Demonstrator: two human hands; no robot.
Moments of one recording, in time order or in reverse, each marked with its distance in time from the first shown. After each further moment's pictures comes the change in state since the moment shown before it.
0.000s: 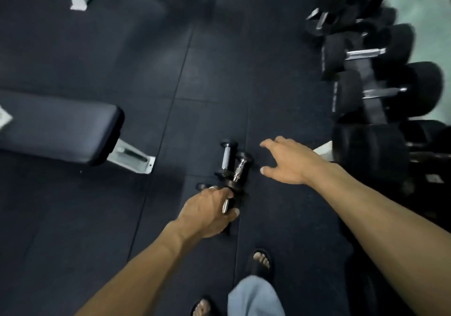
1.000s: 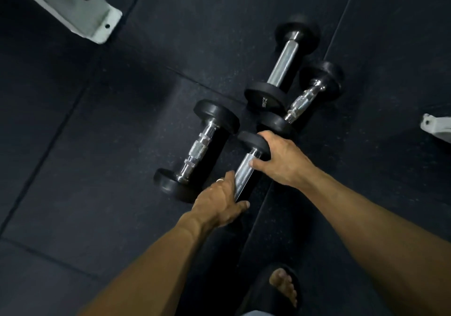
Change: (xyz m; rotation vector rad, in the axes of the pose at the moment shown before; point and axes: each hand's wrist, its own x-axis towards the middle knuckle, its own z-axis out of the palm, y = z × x) left_hand 0.280 -0.225 0.398 -0.473 -0.159 -0.317; right_hand 0.322 0.037 0.450 0.246 -0.212 -0.011
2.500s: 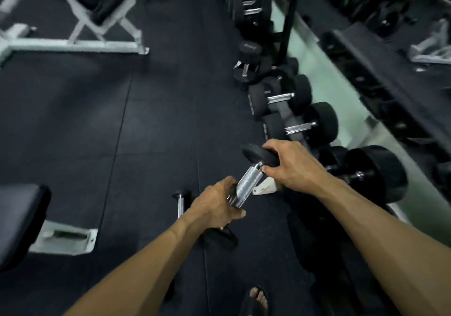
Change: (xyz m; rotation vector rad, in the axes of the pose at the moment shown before) left_hand -0.378 0.432 -0.252 0.236 -0.001 0.569; right_hand -0.472 -0.079 -0.445 0.067 0.729 0.114
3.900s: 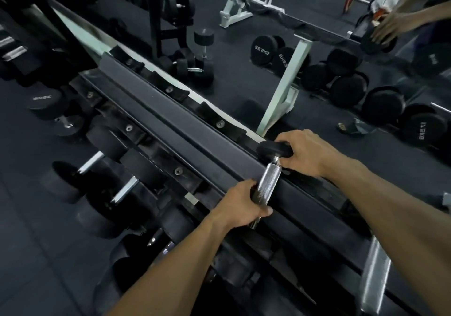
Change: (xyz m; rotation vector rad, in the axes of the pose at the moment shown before) left_hand 0.203 0.461 0.257 0.130 -0.578 0.402; right_hand -0.145 0.427 -0.296 0.030 0.124 0.691
